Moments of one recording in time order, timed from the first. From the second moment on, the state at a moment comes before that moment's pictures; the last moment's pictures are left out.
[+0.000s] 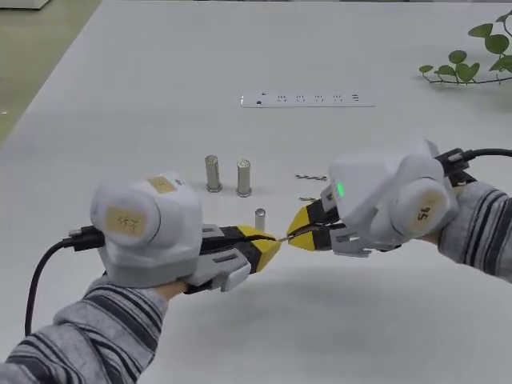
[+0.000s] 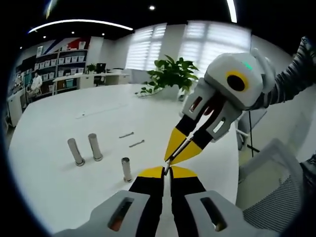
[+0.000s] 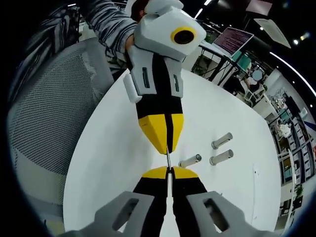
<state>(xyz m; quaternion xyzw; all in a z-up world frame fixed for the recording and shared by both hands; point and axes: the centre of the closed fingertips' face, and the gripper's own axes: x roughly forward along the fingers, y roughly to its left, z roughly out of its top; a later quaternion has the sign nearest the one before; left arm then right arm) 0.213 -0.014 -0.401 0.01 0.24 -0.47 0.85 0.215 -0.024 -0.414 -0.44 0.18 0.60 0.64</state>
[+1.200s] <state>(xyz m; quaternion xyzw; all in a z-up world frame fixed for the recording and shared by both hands) 0.260 0.008 -0.437 0.08 0.23 -0.33 0.91 0.265 -0.043 -0.444 -0.39 0.28 0.50 0.72</state>
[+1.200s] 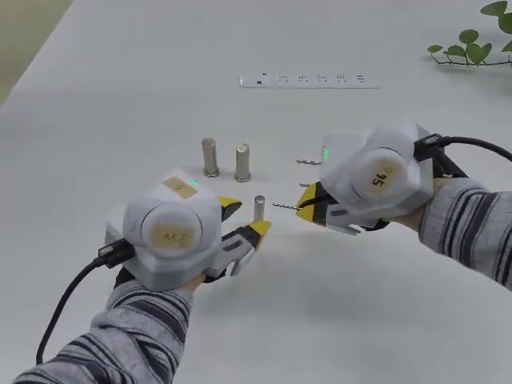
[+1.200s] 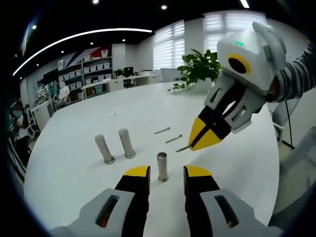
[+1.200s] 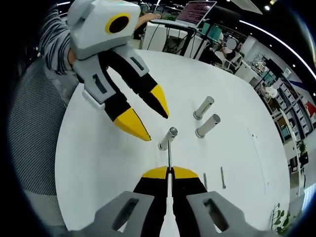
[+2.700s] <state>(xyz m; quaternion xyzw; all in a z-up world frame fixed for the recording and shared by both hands) 0.285 -0.007 -0.474 0.05 0.26 -0.31 0.91 0.271 -0.027 -0.451 -0.38 0.29 0.50 0.72</state>
